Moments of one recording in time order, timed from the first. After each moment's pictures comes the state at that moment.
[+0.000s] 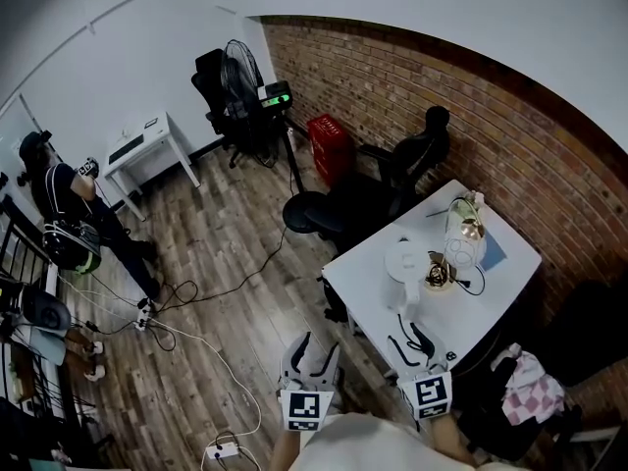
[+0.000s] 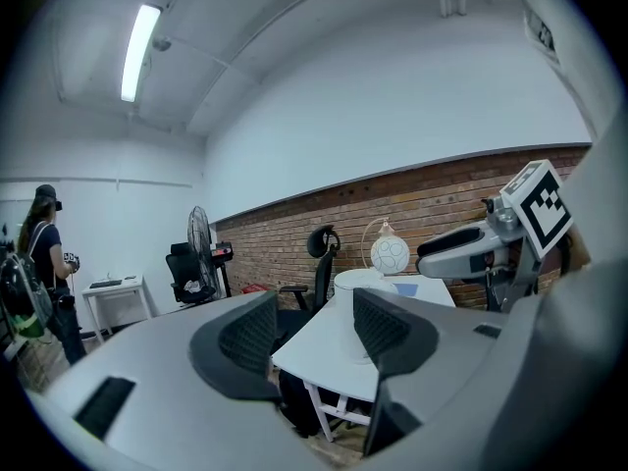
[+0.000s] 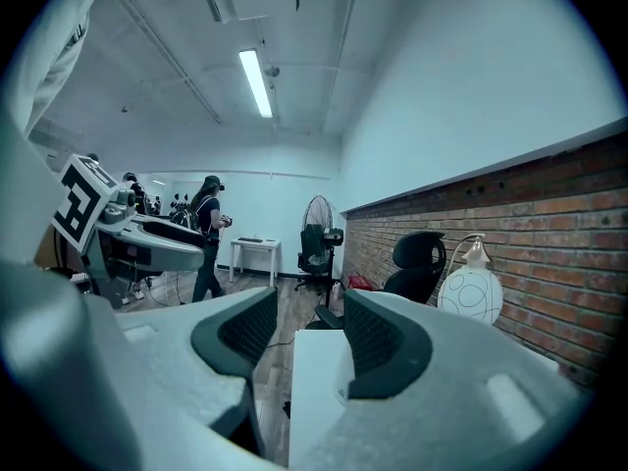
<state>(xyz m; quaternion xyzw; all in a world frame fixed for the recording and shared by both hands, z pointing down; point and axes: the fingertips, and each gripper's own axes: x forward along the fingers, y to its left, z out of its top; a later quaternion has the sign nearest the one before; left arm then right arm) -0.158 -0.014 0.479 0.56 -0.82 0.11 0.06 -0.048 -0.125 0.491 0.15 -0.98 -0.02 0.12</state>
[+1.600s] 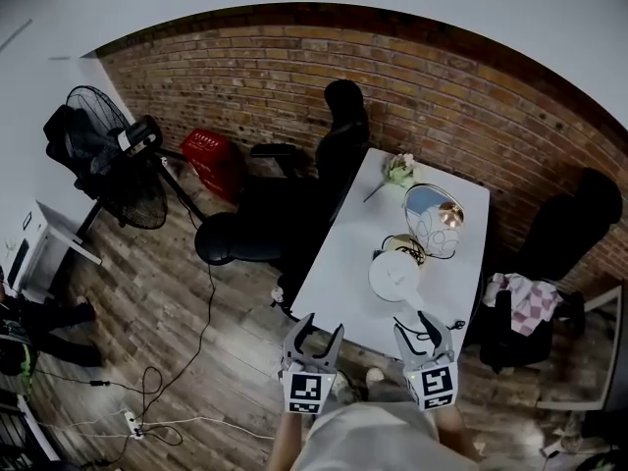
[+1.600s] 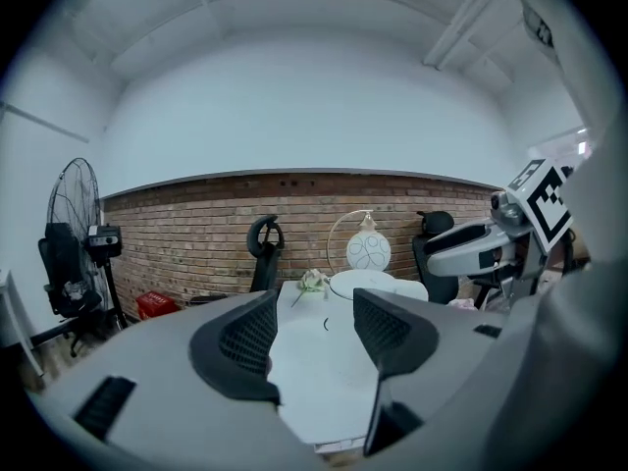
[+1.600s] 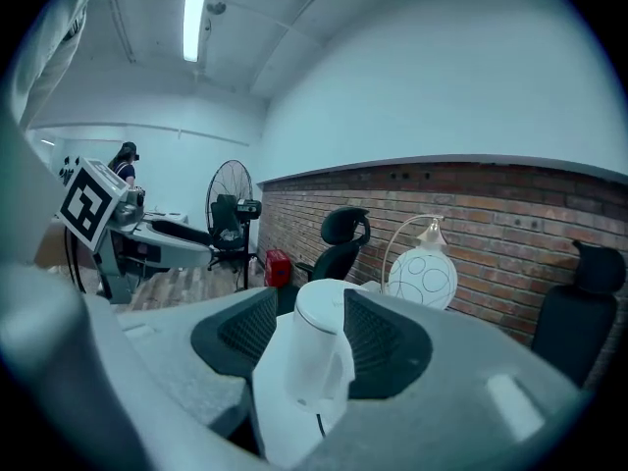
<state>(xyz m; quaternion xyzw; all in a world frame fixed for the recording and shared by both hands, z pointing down) -0.297 -0.182 0.524 0.79 -0.60 0.10 0.06 -0.140 -0.198 0.520 0.43 -0.89 0.02 0.17</state>
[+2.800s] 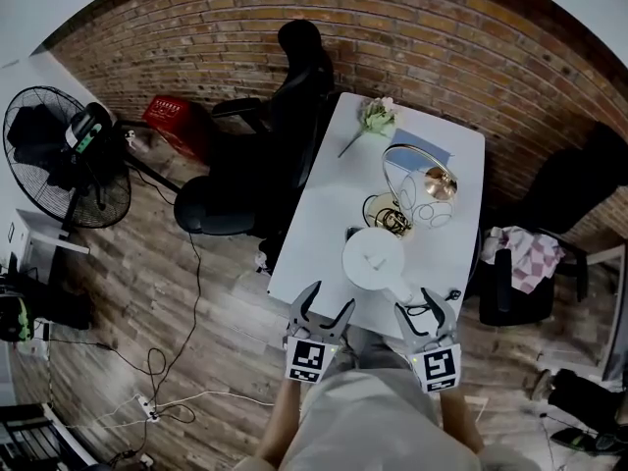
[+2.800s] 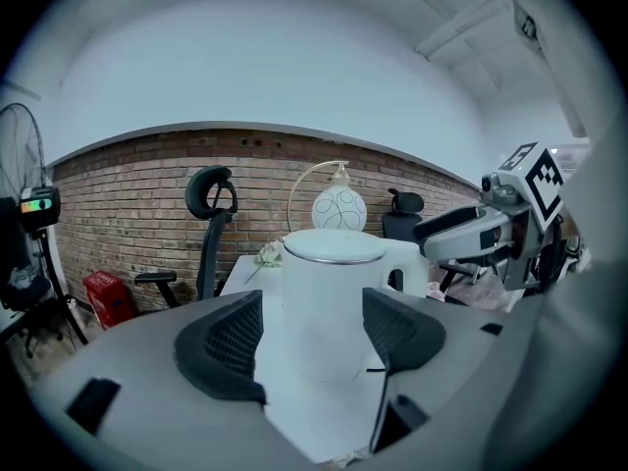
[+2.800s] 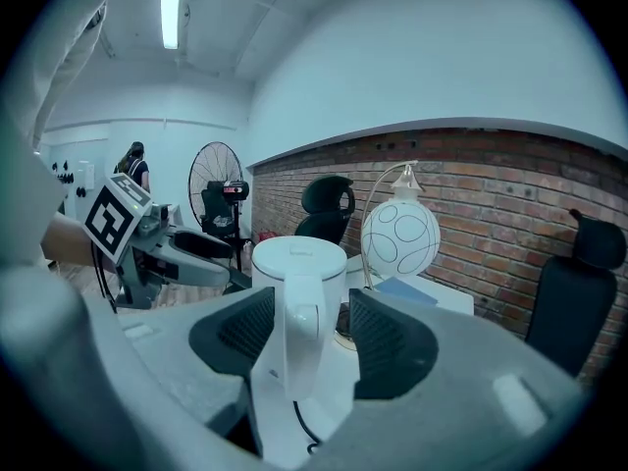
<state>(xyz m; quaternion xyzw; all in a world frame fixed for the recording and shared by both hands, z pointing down) -0.224 -0.251 0.617 0.84 -0.50 0.14 0.11 -0.089 -0.240 0.584 0.43 -0.88 0.06 0.20</state>
